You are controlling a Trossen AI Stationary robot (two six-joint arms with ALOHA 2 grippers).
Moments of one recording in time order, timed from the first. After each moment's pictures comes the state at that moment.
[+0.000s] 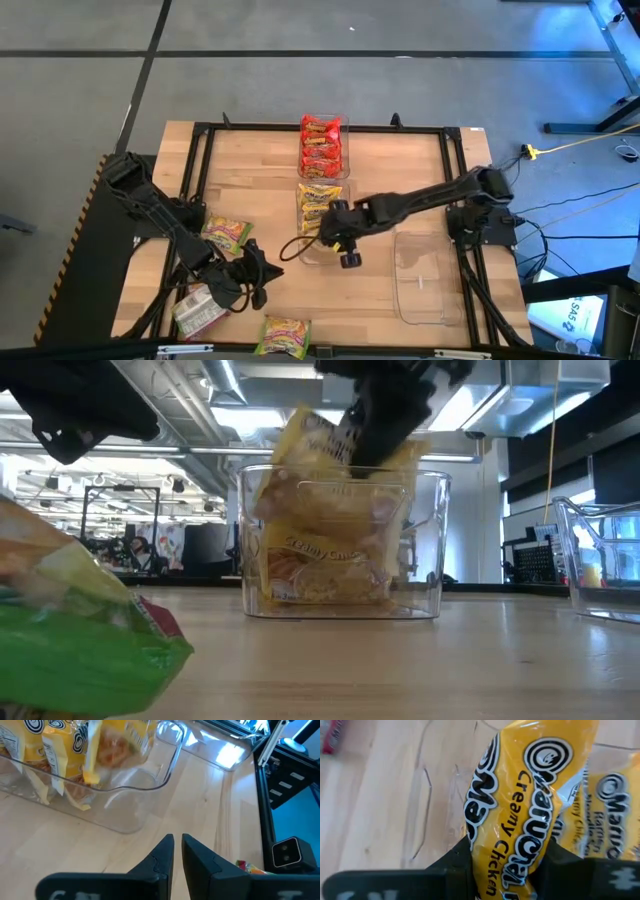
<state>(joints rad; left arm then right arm) -0.79 1.46 0.75 0.00 -0.77 -0.94 0.21 1.84 1.49 -0.72 0.01 -0.03</state>
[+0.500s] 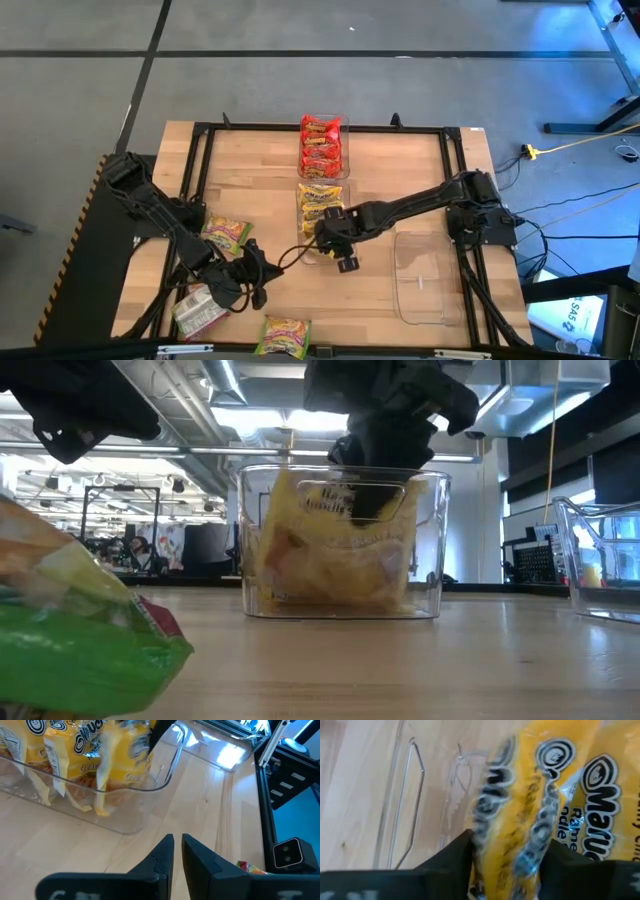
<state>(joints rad) -0.78 1.46 0.75 0.00 -0.77 -0.93 0.21 1.94 1.49 -0.71 0.01 -0.08</state>
